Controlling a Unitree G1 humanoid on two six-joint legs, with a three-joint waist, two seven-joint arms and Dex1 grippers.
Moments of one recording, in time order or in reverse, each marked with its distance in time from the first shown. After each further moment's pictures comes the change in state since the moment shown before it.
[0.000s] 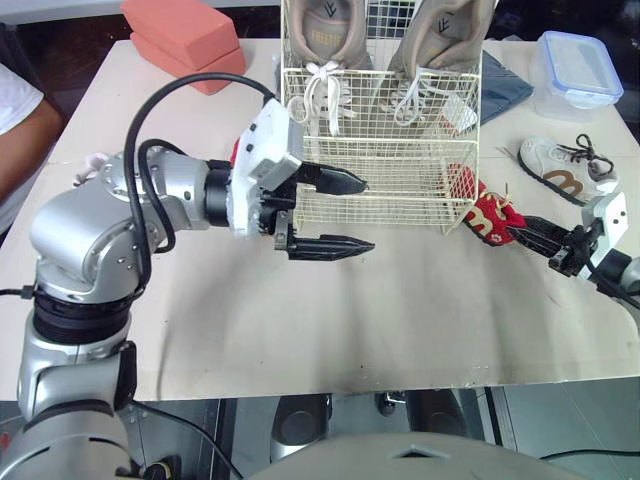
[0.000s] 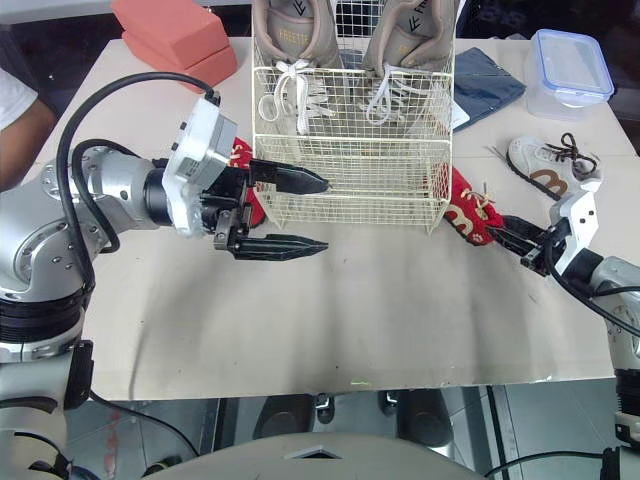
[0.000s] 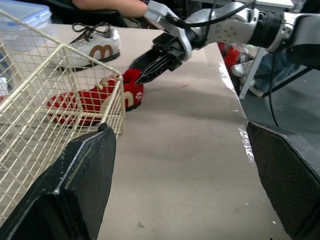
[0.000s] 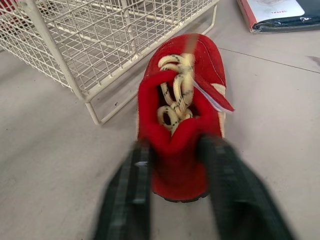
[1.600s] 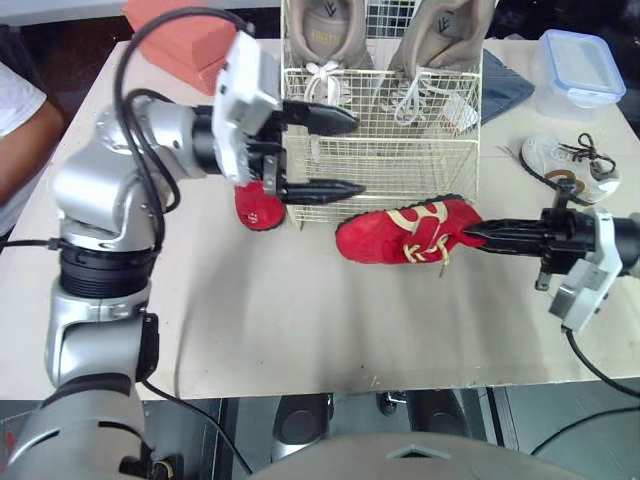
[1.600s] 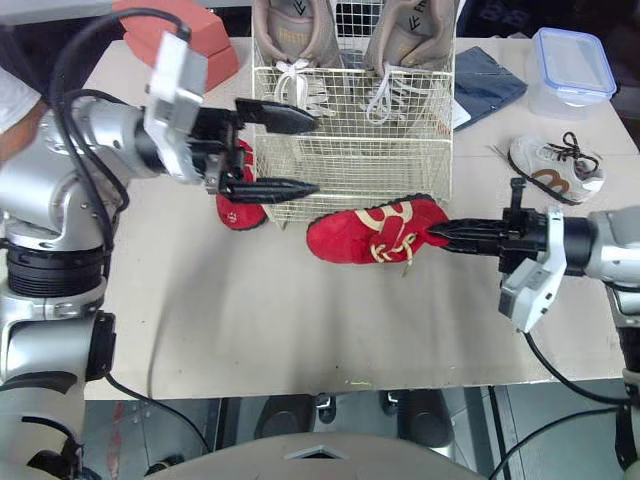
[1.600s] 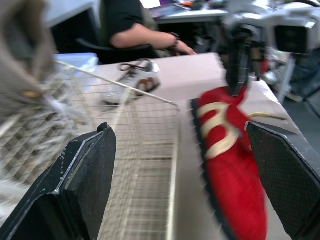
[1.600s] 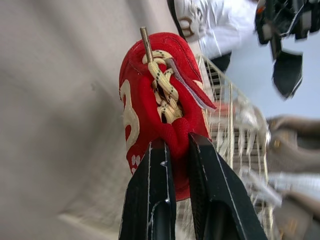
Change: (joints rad) left arm -0.150 -0.099 -0.055 0.299 0.226 -0.298 -0.185; right arm -0.281 -0.149 0.230 -0.046 -0.385 -1.317 0.260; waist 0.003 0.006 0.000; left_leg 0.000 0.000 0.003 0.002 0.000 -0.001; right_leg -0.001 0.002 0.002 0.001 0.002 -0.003
